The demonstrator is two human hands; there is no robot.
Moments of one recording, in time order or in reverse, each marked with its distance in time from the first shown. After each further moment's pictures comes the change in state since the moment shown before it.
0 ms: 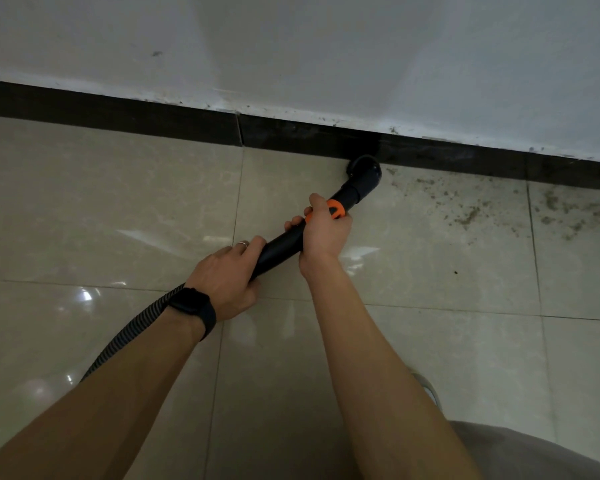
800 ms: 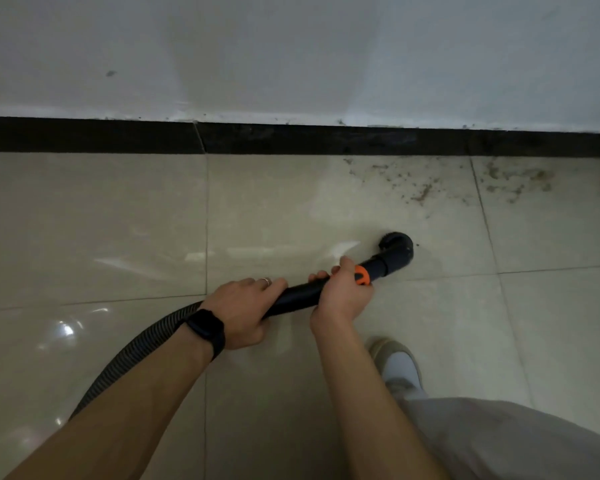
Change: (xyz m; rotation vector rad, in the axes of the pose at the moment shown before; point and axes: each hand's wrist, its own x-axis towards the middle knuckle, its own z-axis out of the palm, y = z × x) left_hand -0.024 0.046 0.020 0.157 -0.242 0.335; right_hand -0.043 0.018 -0.106 0.180 0.485 -0.080
